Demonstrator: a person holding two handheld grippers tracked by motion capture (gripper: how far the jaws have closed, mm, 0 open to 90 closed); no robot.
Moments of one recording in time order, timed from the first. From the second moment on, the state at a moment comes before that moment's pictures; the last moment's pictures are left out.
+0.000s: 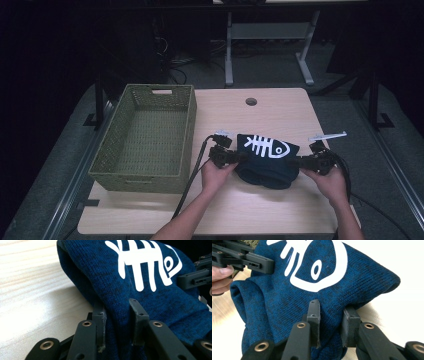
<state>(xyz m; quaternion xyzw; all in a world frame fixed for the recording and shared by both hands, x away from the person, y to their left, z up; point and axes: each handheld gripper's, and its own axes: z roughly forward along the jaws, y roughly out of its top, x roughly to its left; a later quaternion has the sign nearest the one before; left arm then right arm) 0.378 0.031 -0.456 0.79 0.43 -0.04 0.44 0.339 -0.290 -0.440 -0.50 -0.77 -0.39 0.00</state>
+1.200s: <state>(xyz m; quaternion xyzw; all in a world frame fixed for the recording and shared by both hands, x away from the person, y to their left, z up) 0.357 0.046 -0.395 0.79 0.39 0.00 0.48 0.326 -0.283 -0.390 -0.47 -0.77 -0.43 -0.03</state>
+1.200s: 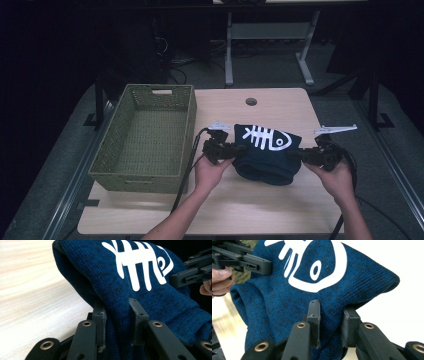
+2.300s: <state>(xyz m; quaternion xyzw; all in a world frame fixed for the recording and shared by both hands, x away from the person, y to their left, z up) 0.349 0.097 -0.340 0.78 0.39 0.02 0.50 0.328 -0.247 -0.338 -0.43 -0.76 -0.48 -0.02</state>
